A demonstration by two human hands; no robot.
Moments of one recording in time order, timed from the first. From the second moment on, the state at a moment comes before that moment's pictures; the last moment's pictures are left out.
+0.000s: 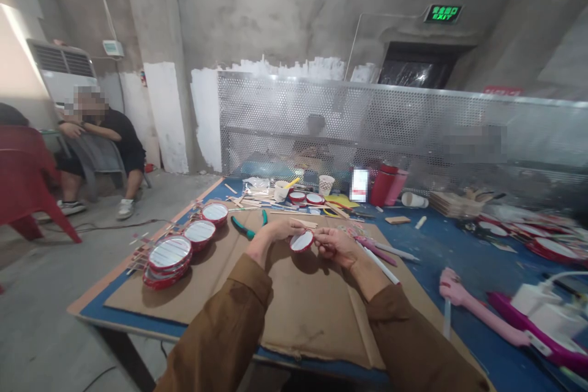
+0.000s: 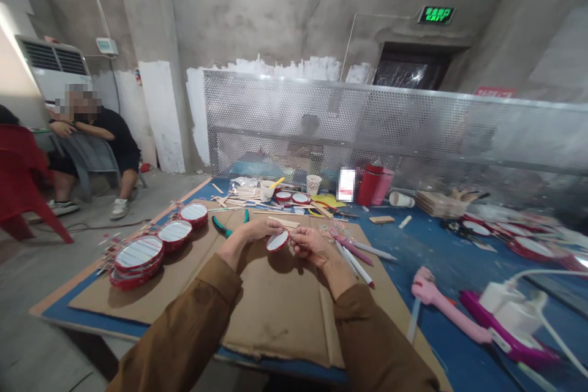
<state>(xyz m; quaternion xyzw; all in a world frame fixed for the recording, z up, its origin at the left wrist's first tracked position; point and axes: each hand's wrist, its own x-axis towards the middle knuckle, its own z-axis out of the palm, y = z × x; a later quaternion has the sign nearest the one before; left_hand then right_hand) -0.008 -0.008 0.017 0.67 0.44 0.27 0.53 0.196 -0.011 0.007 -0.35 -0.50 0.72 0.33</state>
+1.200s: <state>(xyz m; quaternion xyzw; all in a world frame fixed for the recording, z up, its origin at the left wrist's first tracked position) -0.021 -0.007 0.018 0.69 0.49 0.20 0.49 0.182 -0.031 0.014 -0.38 -0.69 0.51 0.35</state>
